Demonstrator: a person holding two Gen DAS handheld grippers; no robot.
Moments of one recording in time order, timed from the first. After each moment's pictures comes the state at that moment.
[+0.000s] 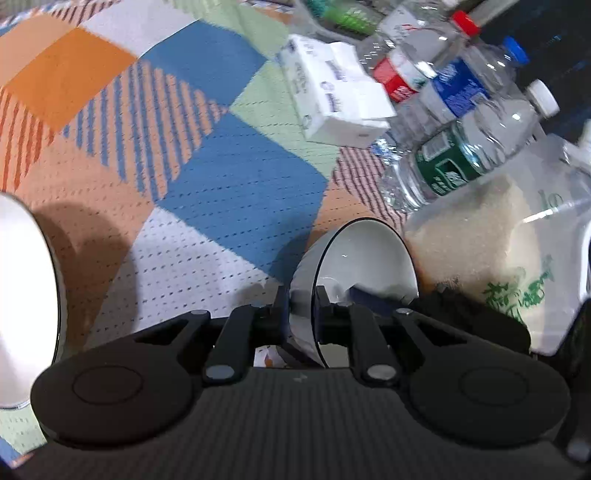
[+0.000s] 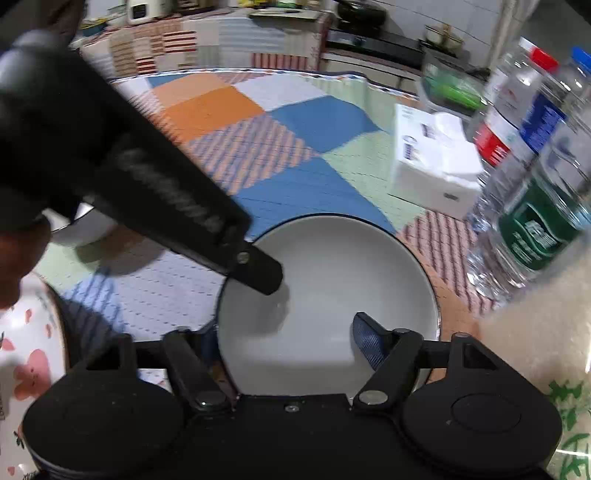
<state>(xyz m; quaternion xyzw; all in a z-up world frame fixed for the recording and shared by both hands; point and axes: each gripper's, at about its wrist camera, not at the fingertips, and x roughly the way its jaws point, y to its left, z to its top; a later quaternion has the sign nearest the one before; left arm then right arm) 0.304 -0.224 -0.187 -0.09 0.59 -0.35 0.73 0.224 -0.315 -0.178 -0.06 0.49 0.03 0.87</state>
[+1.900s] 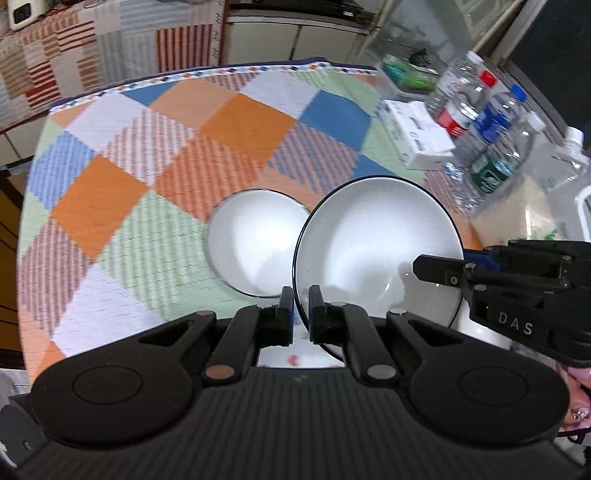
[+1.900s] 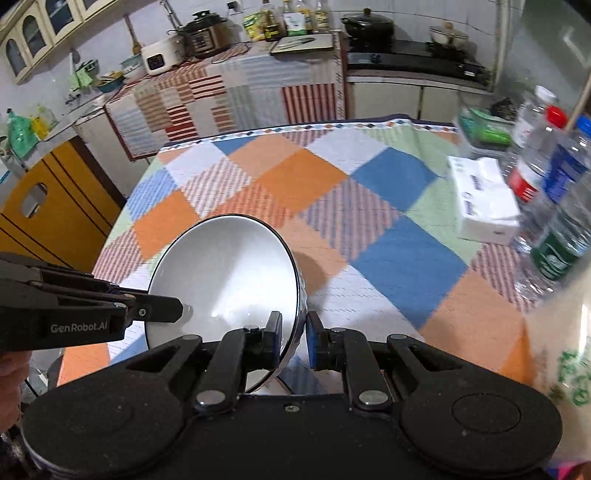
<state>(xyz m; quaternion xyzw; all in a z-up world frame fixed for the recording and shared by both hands) 0.258 -0.048 -0.077 0.01 0.53 -0.24 0.81 0.215 -0.225 -0.072 0.06 0.47 0.05 0.88</state>
